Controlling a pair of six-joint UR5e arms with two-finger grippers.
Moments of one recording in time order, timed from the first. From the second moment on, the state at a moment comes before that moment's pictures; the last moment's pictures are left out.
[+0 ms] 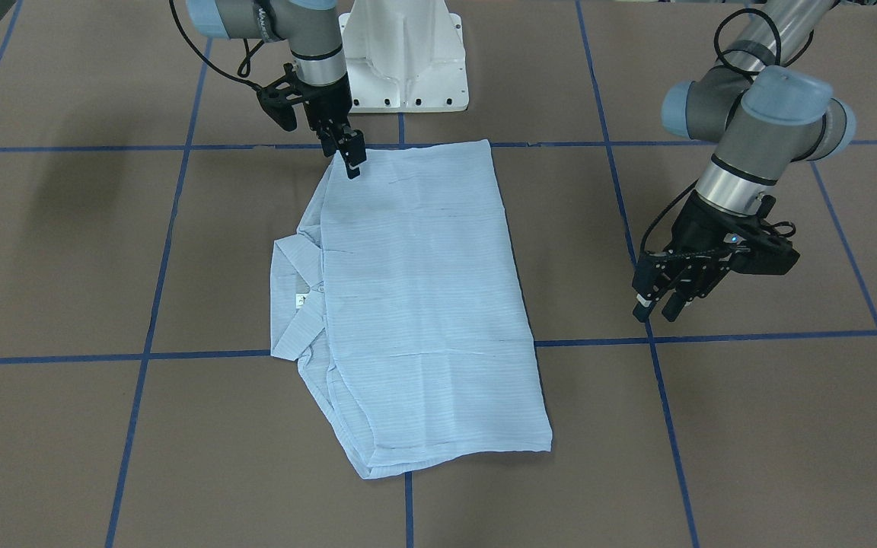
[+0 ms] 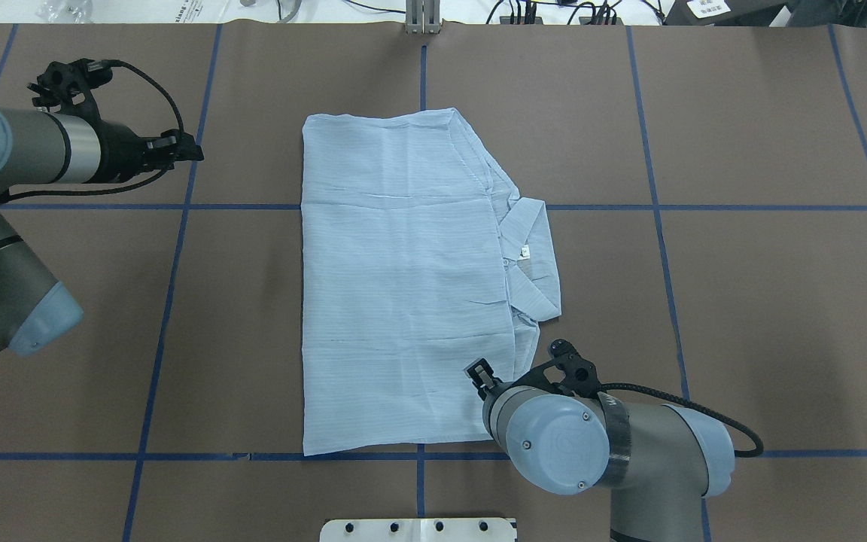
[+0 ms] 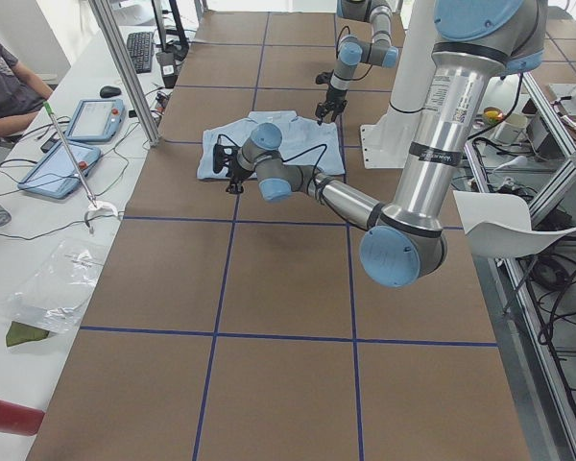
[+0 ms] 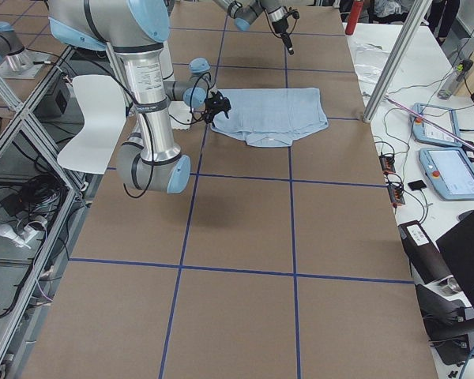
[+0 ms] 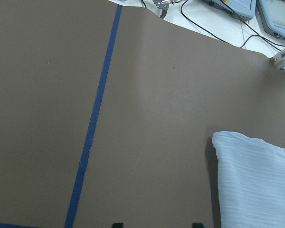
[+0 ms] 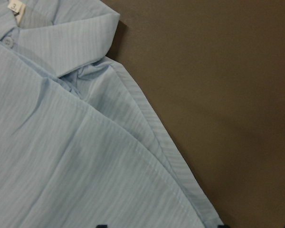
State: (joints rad) left arm -0.86 -1.85 -1.65 -2.35 -1.82 -1.30; right arm 0.17 -1.16 1.93 -1.50 1.46 2.39
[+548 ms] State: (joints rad) left arm -0.86 -1.85 -1.65 -2.34 -1.82 -1.32; right arm 0.16 -1.17 1.91 -1.50 1.46 2.39
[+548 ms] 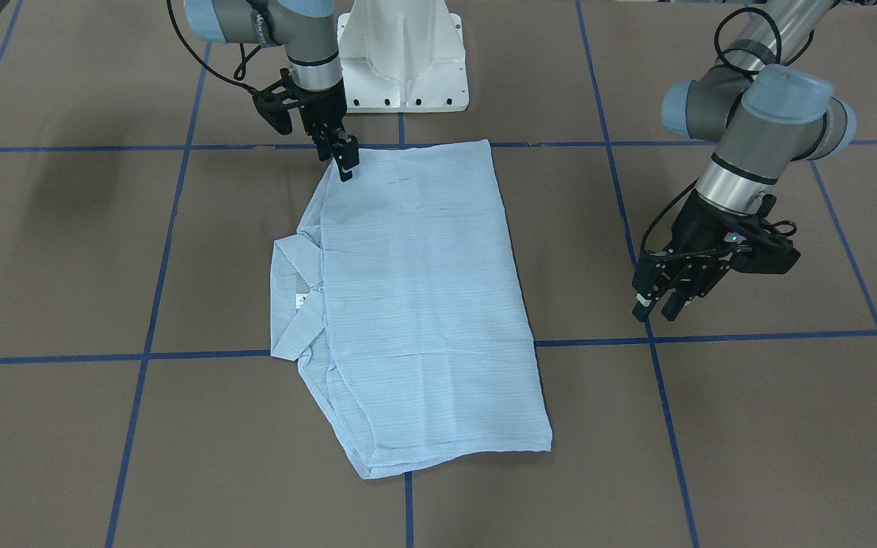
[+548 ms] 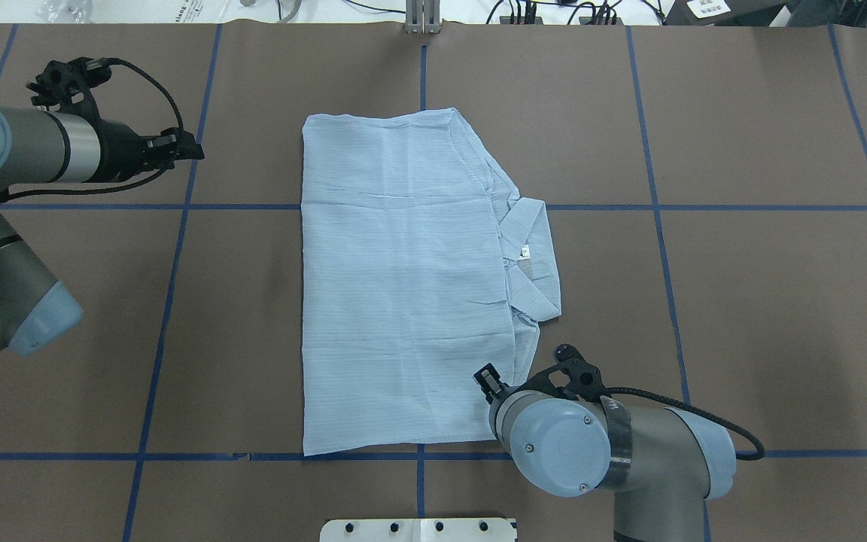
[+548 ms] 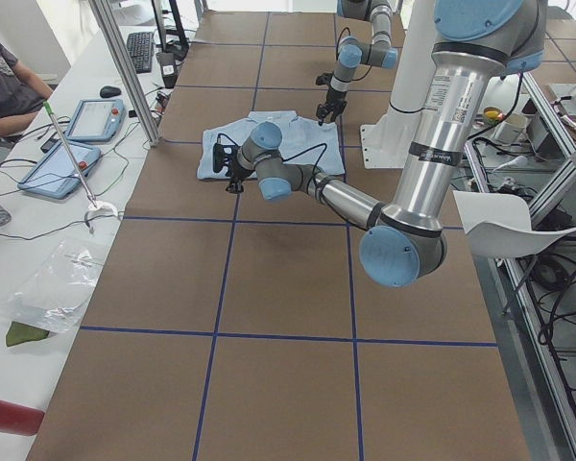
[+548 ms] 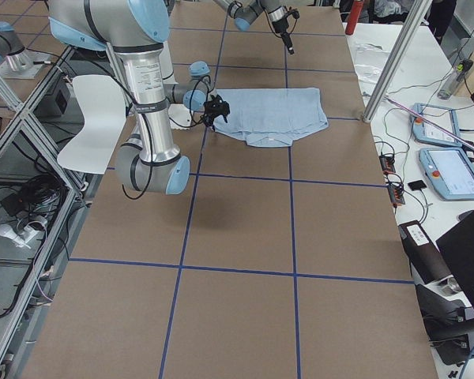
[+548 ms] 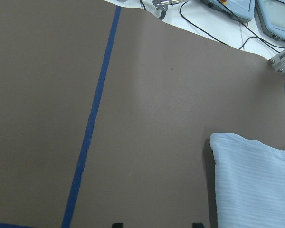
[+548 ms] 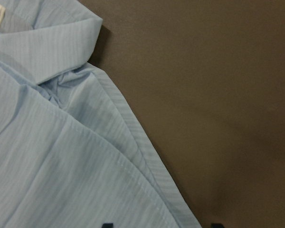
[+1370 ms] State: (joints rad) left arm -0.86 -1.85 -1.66 -2.34 -1.82 -1.34; right arm 0.16 -1.17 1.88 -1.50 1.47 2.38
